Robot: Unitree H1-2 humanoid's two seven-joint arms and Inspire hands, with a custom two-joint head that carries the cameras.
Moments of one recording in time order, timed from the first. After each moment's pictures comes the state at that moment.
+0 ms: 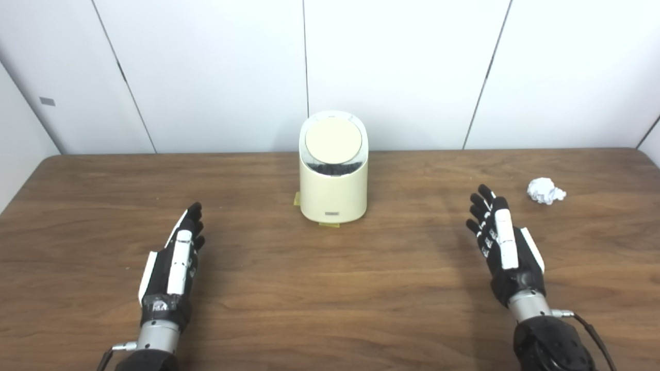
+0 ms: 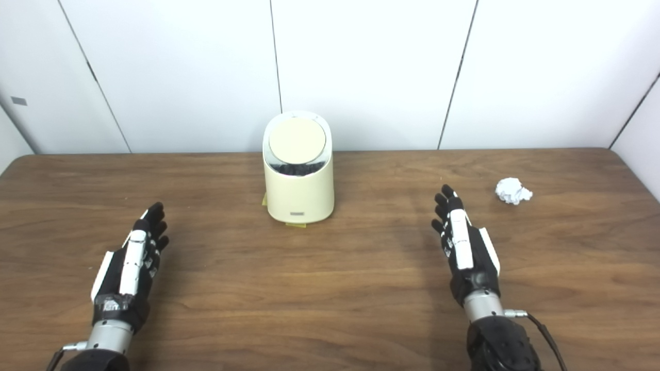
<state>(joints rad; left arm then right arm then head) 0.06 0.08 0.14 -0.28 -0.12 0.21 -0.04 -0.05 -0.06 -0.10 -0.20 0.11 0.27 0.00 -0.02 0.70</state>
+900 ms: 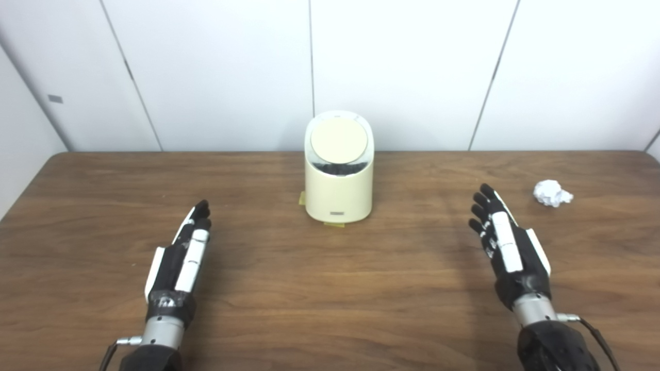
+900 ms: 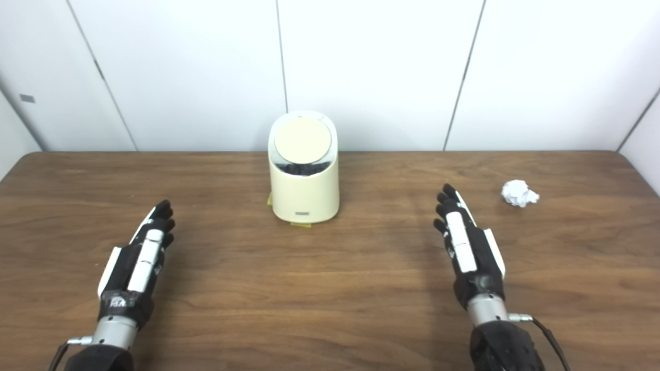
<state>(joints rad) 0.06 0.10 0.12 -0.29 -0.06 0.21 -0.04 -0.03 -0.06 -0.09 -0.23 0.10 0.27 0.00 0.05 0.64</state>
